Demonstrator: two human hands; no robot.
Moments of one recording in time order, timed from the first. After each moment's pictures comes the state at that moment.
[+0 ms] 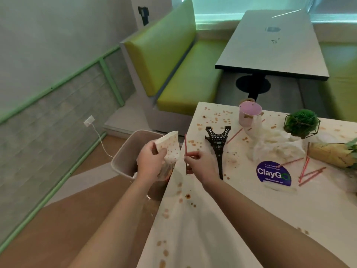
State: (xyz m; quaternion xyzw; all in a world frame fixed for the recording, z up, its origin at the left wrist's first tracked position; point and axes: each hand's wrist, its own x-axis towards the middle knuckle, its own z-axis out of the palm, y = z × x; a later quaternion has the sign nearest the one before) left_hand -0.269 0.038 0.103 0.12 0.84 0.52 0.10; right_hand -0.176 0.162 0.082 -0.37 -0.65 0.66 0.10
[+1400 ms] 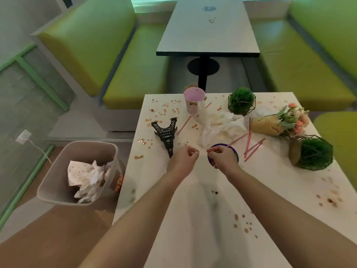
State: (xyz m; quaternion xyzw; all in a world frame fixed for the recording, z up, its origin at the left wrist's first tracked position) left_hand -0.164 0.228 0.042 0.32 0.84 0.32 0.30; right_hand -0.047 0.318 0.042 -0.53 -0.63 0.55 0.14
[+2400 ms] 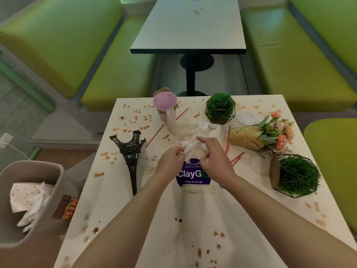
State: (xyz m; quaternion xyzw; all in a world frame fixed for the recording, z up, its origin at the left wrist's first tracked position) left_hand -0.143 0.357 -0.001 0.31 0.84 0.32 0.30; right_hand -0.006 0.444 0.013 -0.38 -0.83 0.39 0.15
